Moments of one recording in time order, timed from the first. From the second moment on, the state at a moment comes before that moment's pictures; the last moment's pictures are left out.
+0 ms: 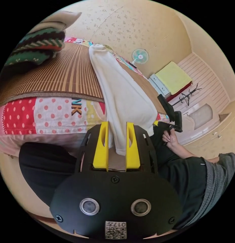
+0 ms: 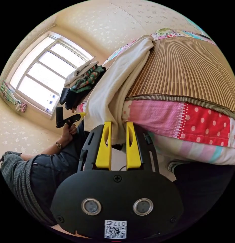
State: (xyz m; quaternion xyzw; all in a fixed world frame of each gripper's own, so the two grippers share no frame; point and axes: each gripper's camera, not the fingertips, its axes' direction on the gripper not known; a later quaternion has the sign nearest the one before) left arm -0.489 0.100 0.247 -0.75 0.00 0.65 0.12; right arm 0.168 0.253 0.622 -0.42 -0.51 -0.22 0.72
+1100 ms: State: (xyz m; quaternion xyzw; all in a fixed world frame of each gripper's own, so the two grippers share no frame) left arm -0.567 0.203 0.240 -0.75 -0.13 0.65 -0.02; right arm 0.150 0.216 0.697 -0.51 -0.56 -0.15 0.63
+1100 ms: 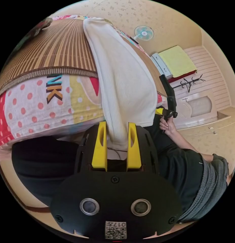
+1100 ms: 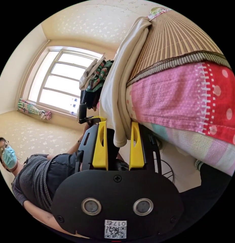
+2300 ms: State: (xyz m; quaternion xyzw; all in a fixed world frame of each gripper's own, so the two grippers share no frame) left arm -0.576 0.227 0.315 -0.82 -0.20 0.53 0.05; right arm 0.170 0.191 0.728 -0.55 -0.55 -0.11 0.61
